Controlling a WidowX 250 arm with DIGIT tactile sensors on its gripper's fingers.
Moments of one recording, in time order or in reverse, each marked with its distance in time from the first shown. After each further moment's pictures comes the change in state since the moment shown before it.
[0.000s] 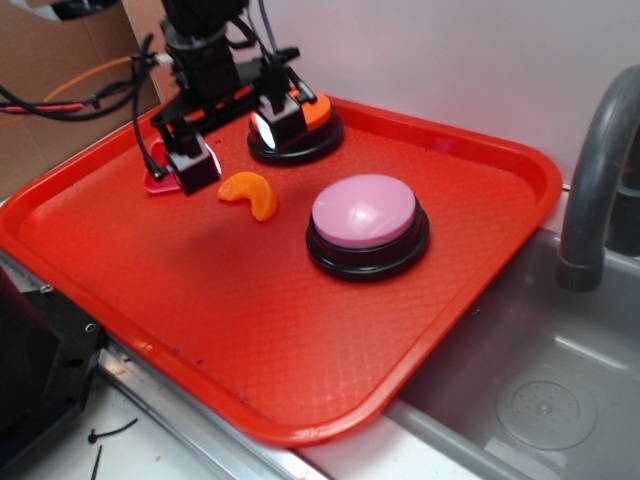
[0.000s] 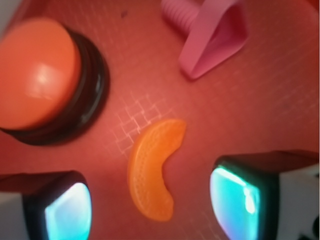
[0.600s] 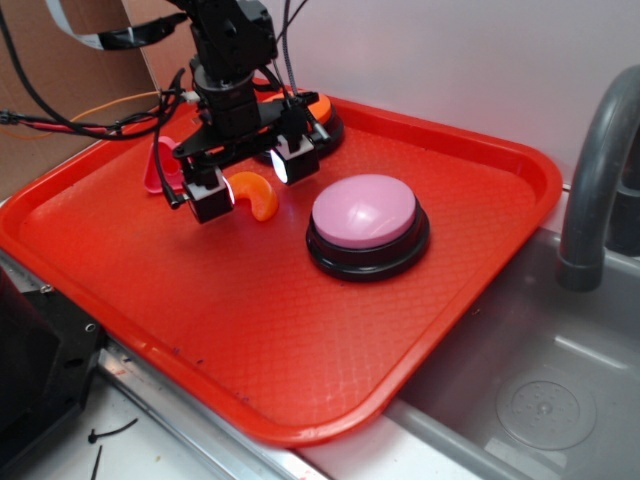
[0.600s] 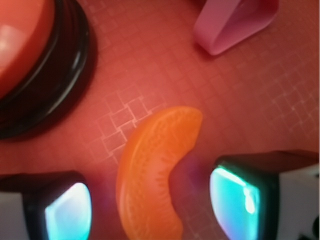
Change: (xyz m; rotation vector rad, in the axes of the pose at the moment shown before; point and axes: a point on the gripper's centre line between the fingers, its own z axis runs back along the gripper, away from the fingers) arm -0.003 0.000 -0.027 0.053 -0.018 -0.023
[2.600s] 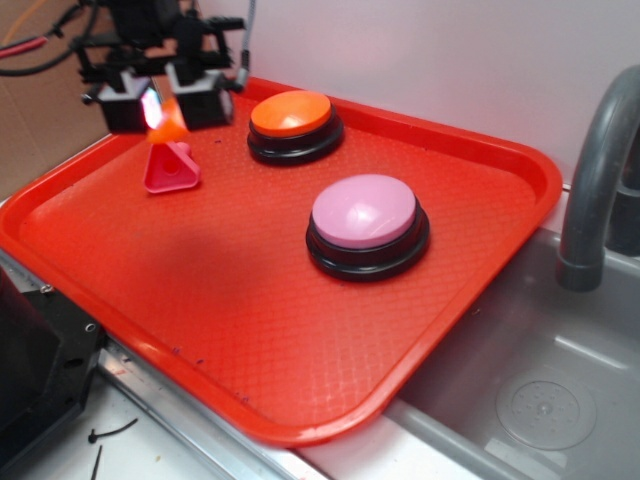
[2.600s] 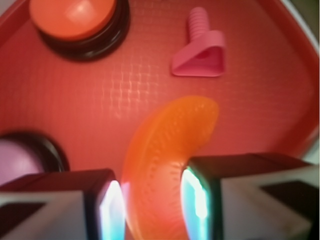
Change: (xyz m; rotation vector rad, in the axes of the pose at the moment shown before) arm 0.007 0.053 0.108 -0.035 0.185 -0.652
